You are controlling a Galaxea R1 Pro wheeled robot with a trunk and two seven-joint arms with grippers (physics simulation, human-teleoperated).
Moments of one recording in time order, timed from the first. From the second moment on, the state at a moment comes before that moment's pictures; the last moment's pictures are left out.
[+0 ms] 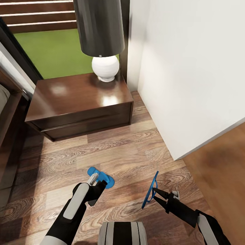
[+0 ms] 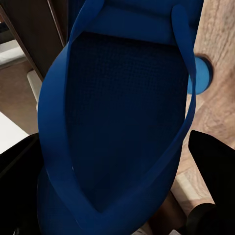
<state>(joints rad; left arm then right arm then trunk) -0.44 -0.12 -0.17 -1.19 1.30 0.39 0.91 -0.27 -0.08 -0.29 -1.00 -0.67 0.97 0.93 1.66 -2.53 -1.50</state>
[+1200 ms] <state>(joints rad) -0.44 -0.12 -0.17 -1.19 1.30 0.40 0.92 -0.27 -0.07 -0.29 -1.00 -0.67 0.97 0.93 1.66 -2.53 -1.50</state>
